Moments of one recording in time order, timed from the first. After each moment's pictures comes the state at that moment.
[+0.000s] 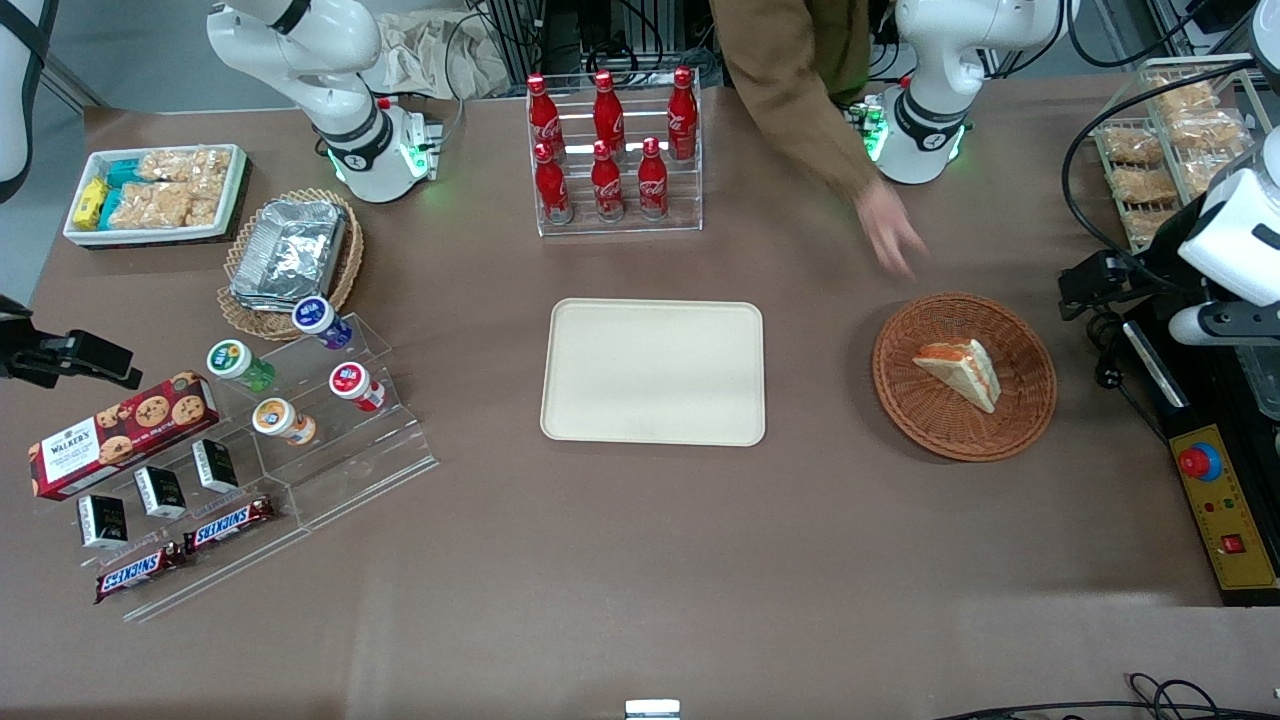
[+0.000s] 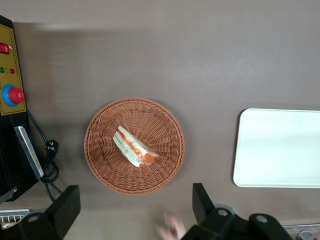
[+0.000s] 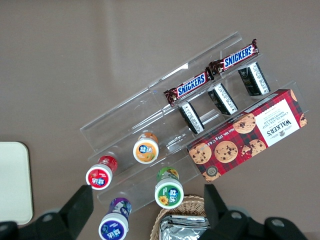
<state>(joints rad) -0.12 0.08 0.05 -1.46 -0.03 1.54 -0.07</state>
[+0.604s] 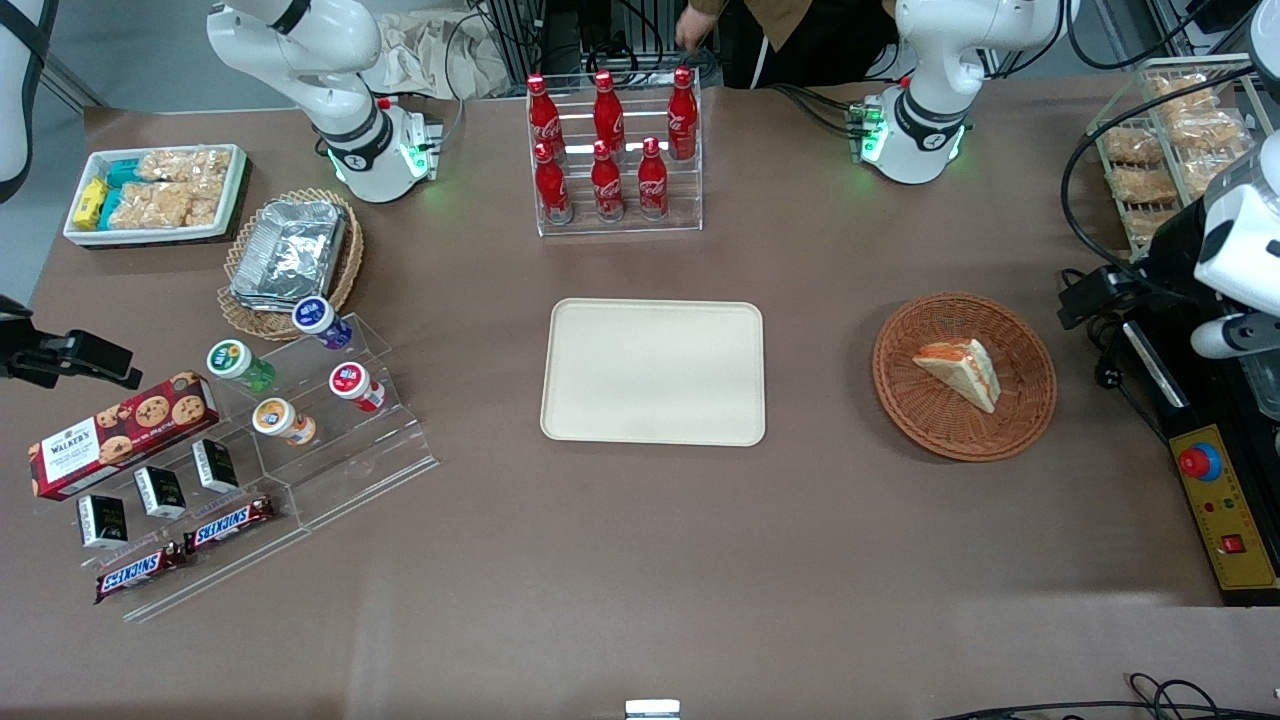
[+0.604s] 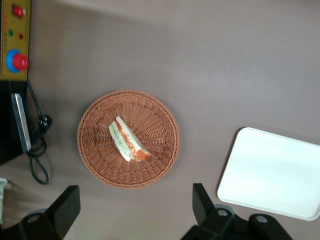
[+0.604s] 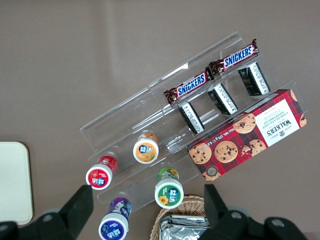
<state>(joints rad) -0.12 0.08 0.05 -1.48 -0.03 1.53 -0.33</state>
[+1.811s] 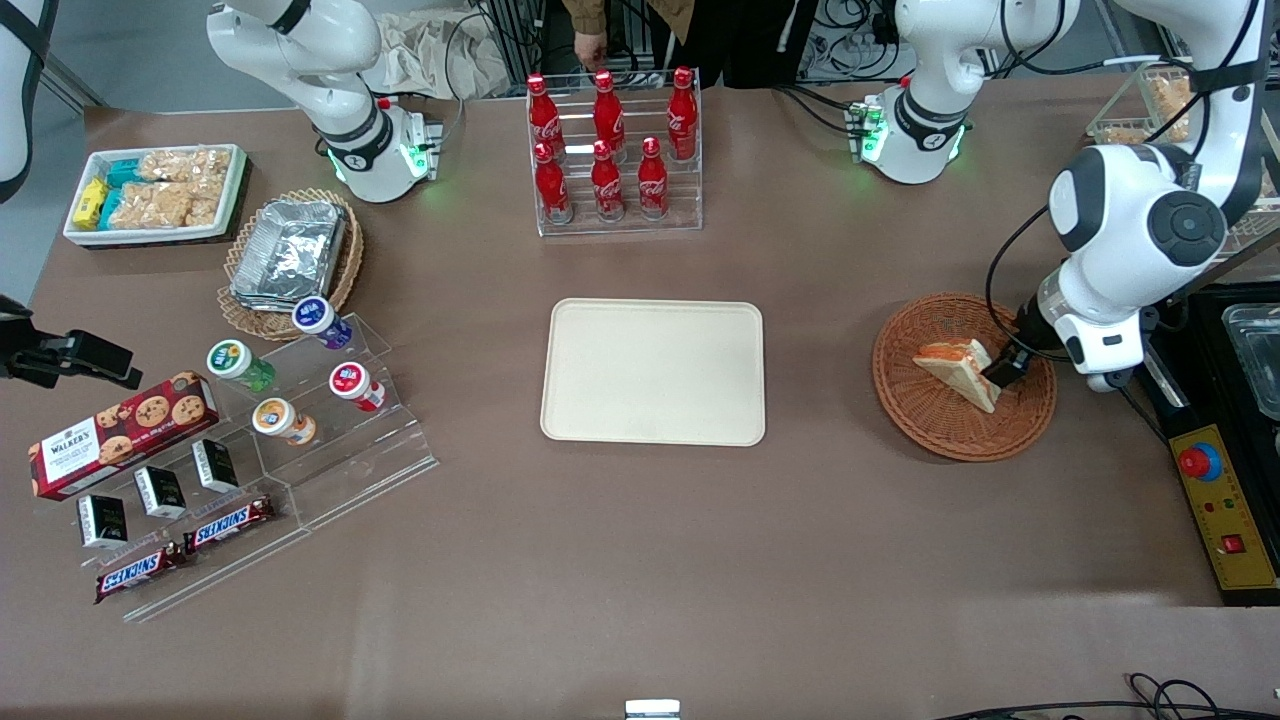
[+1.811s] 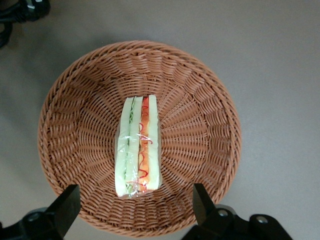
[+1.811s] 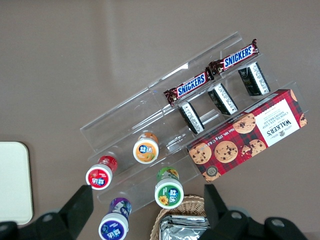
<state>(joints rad) -0.12 0.00 0.10 -2.31 0.01 2.29 -0.96</state>
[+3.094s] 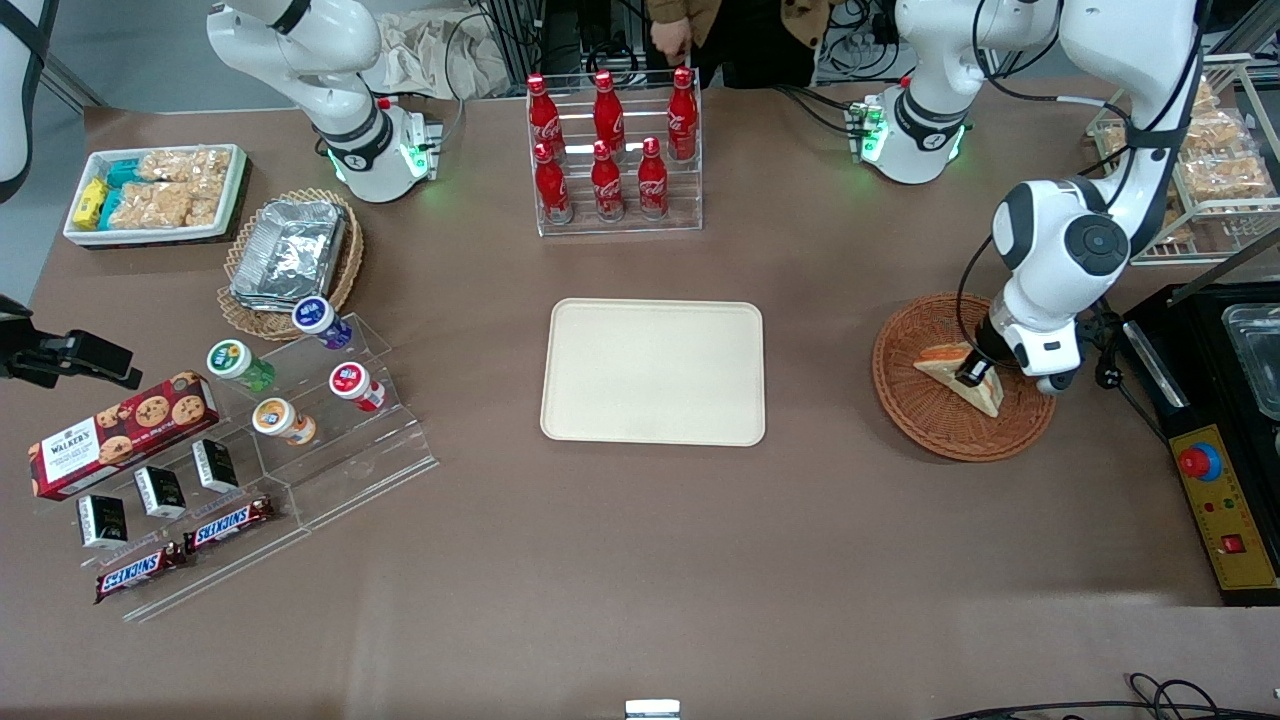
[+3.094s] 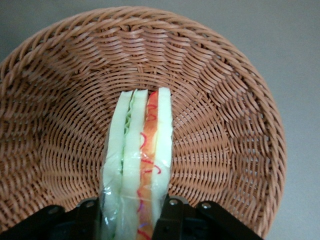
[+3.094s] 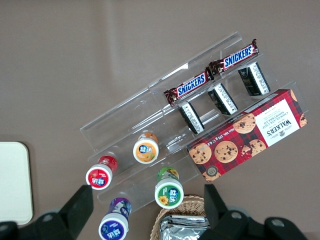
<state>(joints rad) -0.13 0.11 0.10 -2.46 0.01 2.60 -0.96</state>
